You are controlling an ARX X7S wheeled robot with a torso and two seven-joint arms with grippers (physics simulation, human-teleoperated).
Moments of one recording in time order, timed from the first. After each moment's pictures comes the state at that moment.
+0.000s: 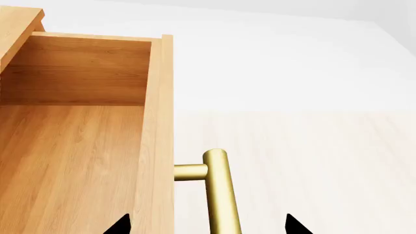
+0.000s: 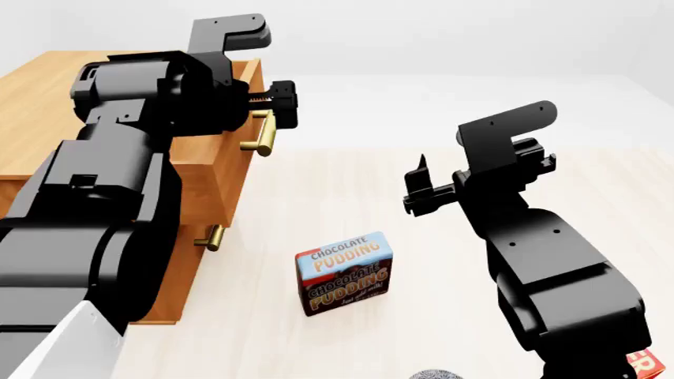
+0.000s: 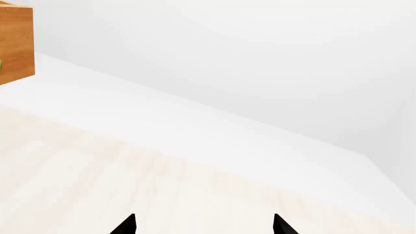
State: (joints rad) left arm -1.66 -0.02 0.05 -1.29 -0.13 -0.89 0.09; right arm 0.77 0.29 -0.26 -0.23 0.17 1.03 0.05
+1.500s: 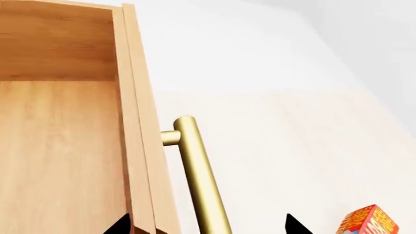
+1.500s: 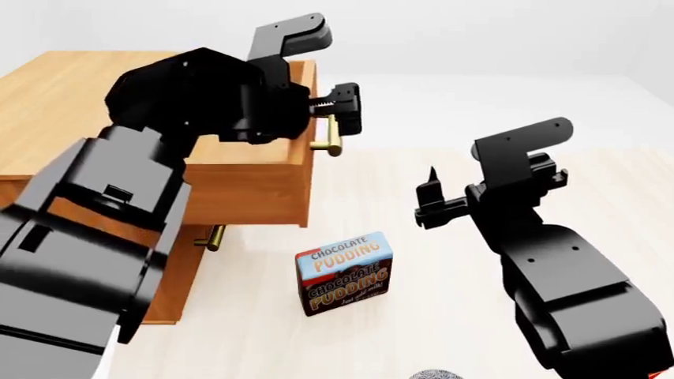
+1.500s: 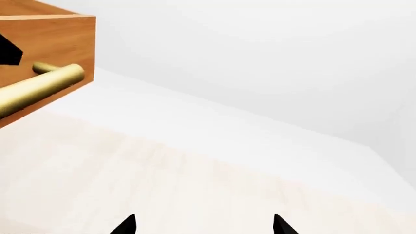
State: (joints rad) left arm -1.63 -0.02 0.63 -1.13 -1.07 -0.94 -0.12; right arm 0.71 0.33 -0.22 -0.27 0.22 1.02 0.04
